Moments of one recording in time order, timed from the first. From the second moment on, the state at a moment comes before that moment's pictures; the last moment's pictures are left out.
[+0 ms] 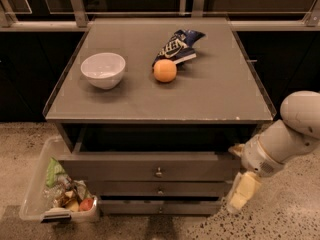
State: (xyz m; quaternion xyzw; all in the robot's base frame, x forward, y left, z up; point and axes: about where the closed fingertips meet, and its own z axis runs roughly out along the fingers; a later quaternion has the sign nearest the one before) arm 0.411 -0.201 0.679 -0.54 0.81 0.22 0.12
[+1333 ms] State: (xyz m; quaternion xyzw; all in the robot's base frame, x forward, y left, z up) arm 0.414 -0.175 0.713 -0.56 0.79 0.19 0.16
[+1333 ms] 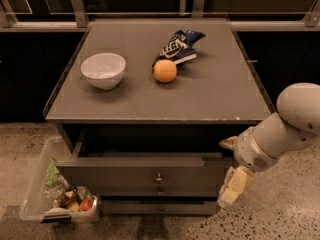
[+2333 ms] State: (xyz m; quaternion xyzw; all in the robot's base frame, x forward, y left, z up) arm 0.408 -0.179 0.675 -0.55 0.79 0.22 0.15
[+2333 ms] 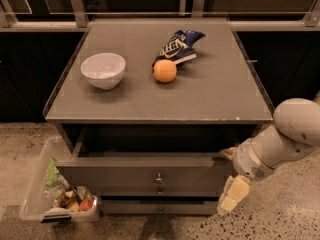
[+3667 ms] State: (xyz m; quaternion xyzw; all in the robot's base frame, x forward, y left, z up) arm 0.363 -0.190 0.682 -0.52 0.81 0.24 0.10
